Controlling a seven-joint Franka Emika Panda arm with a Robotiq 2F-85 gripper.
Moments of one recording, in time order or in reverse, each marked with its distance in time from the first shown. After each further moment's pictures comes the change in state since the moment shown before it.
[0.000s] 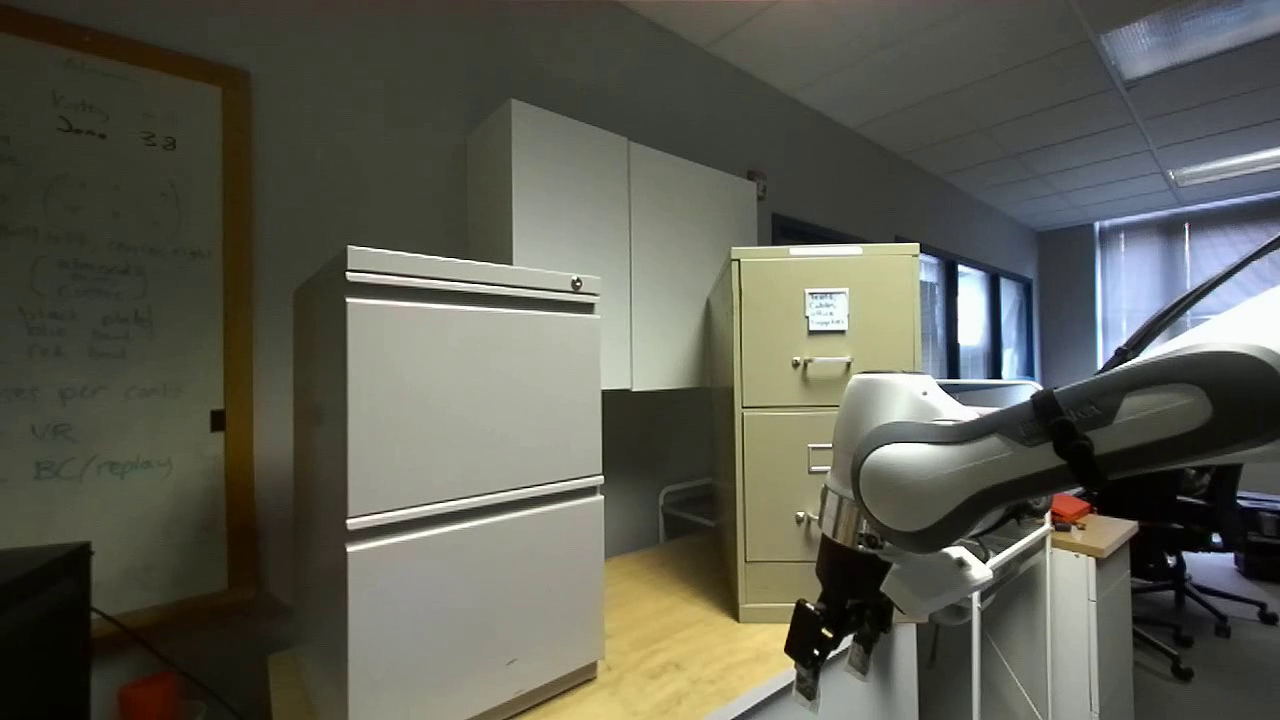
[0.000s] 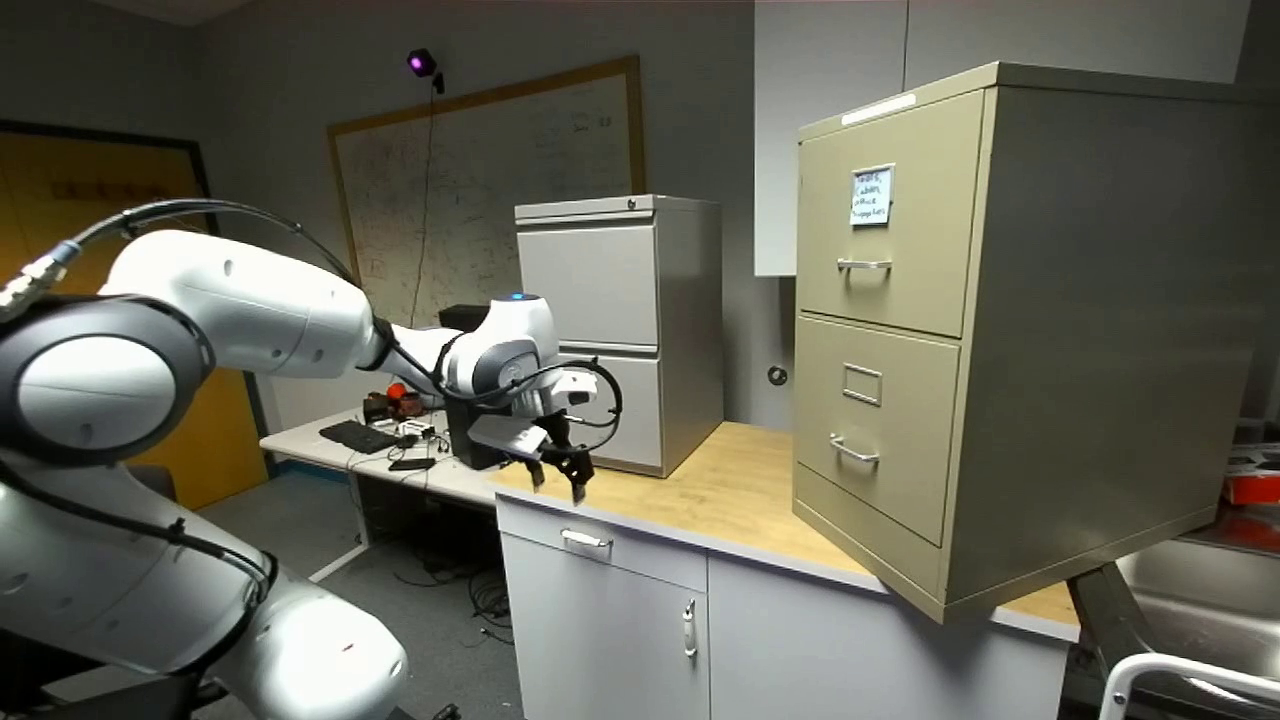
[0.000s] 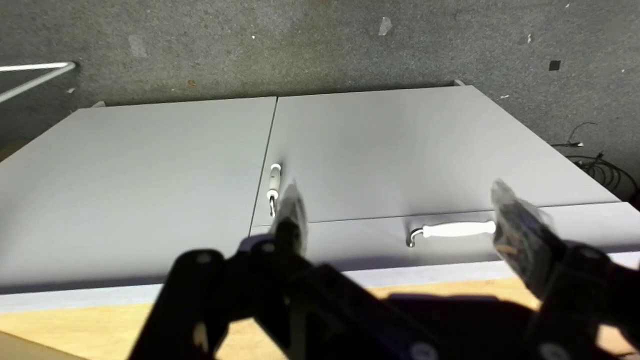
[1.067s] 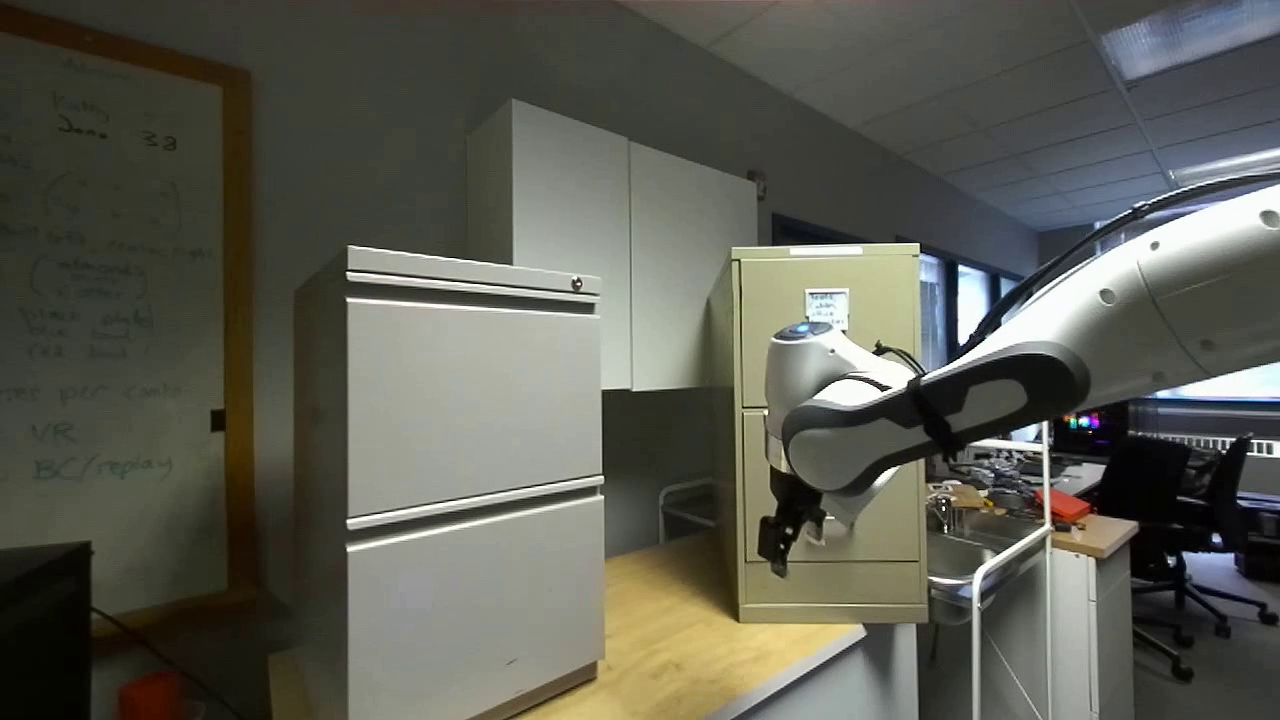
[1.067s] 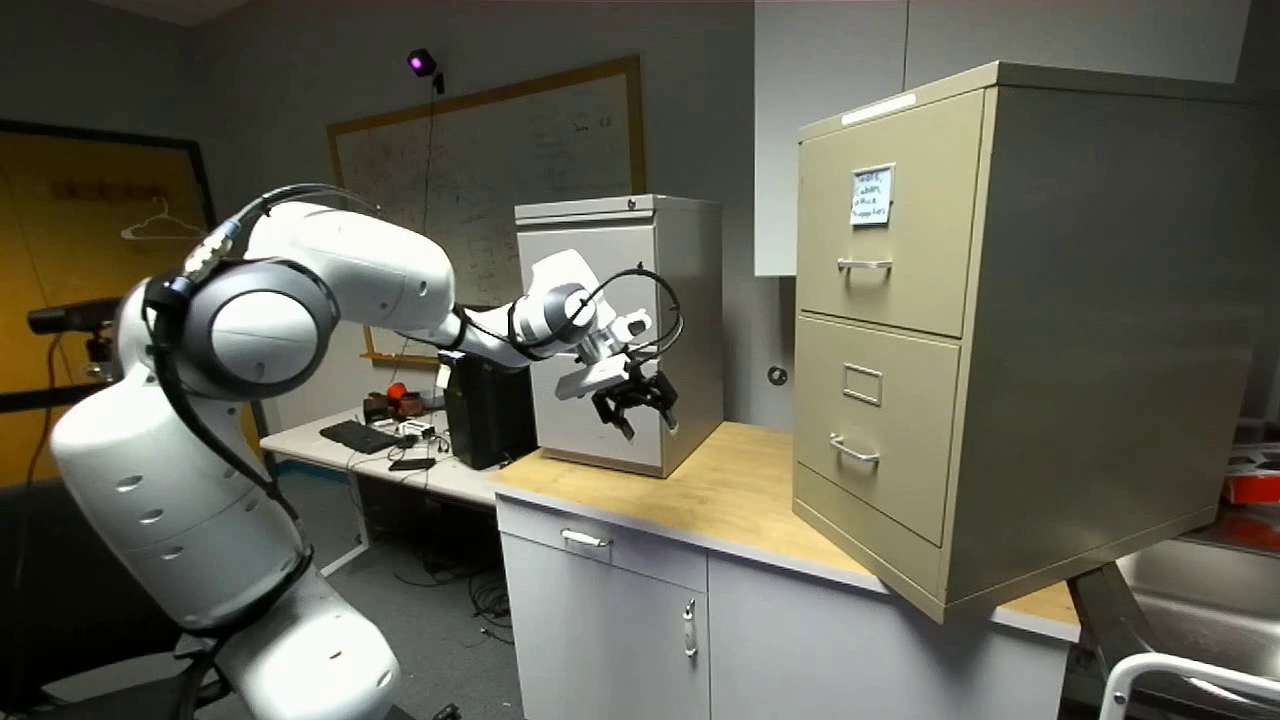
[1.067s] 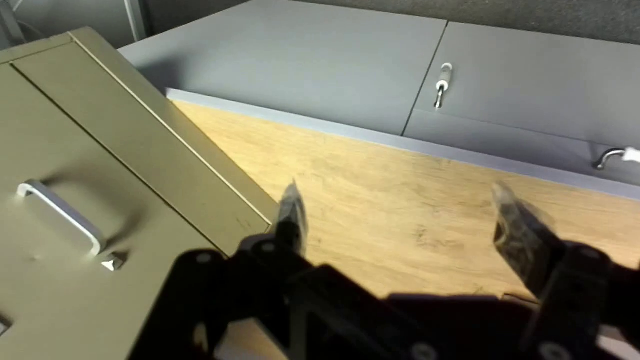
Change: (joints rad) arm -0.108 0.315 0.025 0.409 -0.426 0.013 -0.015
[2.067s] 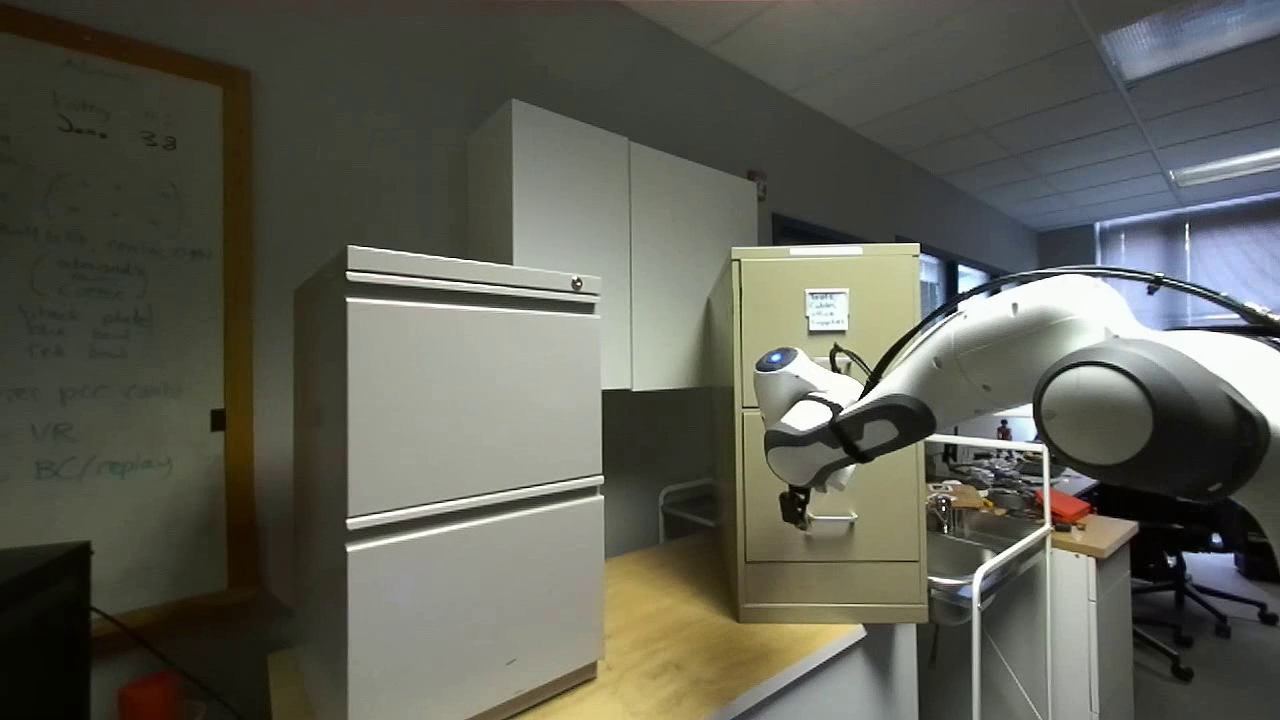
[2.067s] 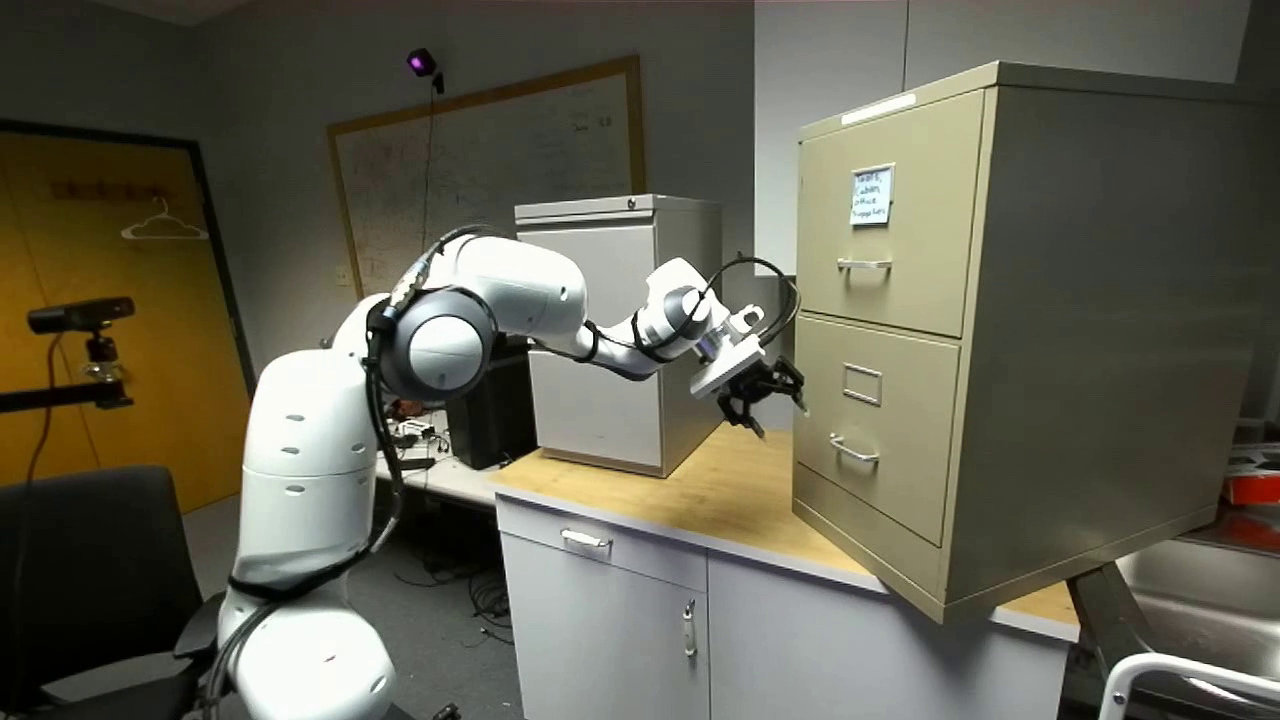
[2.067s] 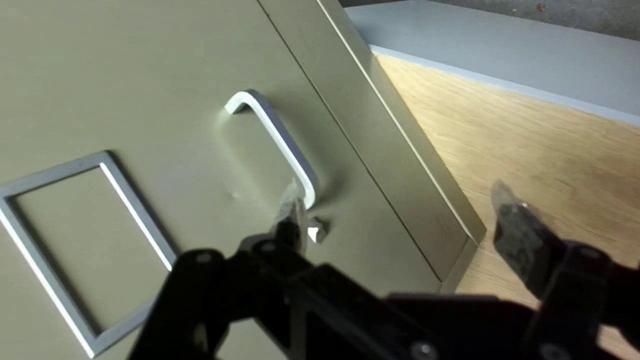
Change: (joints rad) arm -0.052 0.489 -0.179 0.531 -0.220 0.013 -0.205
